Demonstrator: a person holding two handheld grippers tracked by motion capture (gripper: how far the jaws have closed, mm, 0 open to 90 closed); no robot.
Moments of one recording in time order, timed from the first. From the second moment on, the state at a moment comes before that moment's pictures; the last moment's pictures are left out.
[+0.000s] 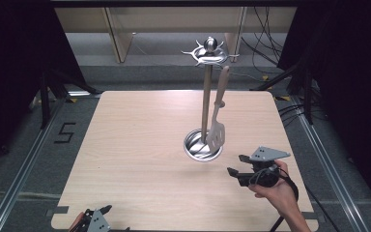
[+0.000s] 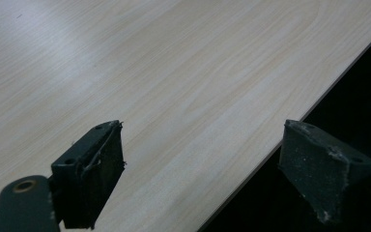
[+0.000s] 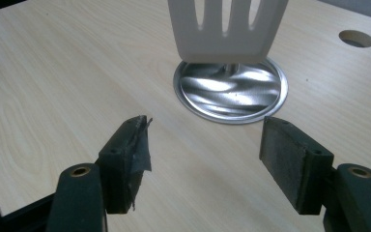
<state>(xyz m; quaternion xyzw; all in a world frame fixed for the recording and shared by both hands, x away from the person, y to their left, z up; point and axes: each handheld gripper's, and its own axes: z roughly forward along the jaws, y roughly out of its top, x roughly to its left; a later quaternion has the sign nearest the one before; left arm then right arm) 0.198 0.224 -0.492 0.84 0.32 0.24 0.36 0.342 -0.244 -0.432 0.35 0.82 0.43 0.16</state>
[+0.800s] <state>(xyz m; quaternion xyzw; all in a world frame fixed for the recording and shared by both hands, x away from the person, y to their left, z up) 0.198 0.224 -0.493 0.84 0.33 0.23 0.36 0.326 -0.256 -0.457 0.35 0.83 0.40 0.14</state>
